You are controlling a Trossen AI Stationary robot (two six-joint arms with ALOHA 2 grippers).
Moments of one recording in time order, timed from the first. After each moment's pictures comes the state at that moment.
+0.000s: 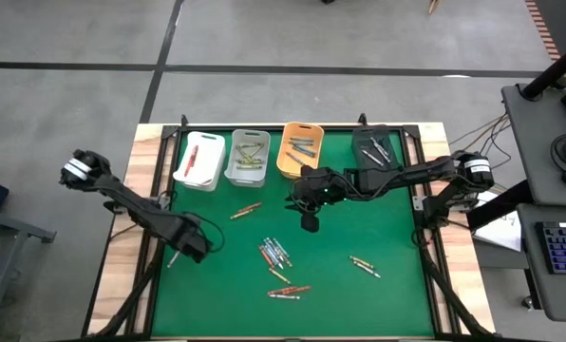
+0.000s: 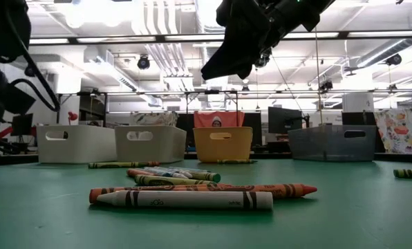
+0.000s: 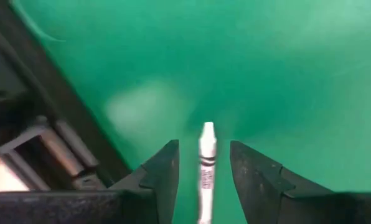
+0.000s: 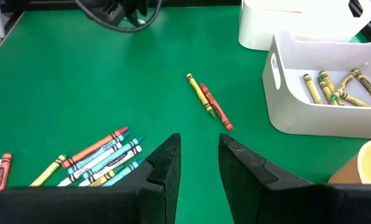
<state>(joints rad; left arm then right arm) -0.53 1.31 0.59 -1.00 0.11 -1.60 -0.03 1.61 1.08 -0.05 -0.05 0.01</state>
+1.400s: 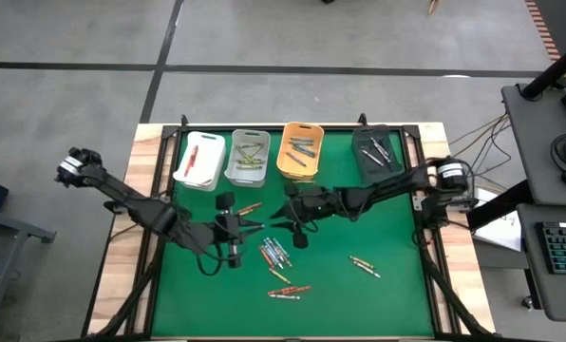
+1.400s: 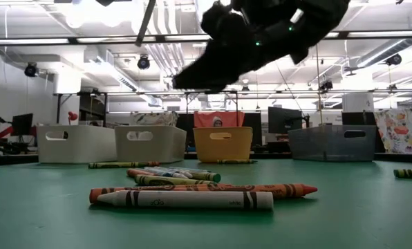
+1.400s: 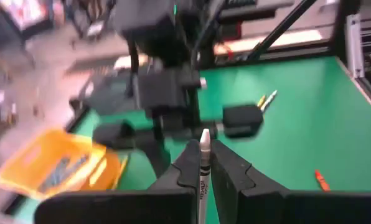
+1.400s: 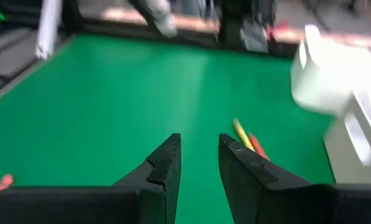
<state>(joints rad) -0.51 1.24 0.91 -0.10 -0.69 -0.08 0.04 1.81 1.00 0.45 -0.12 -0.10</state>
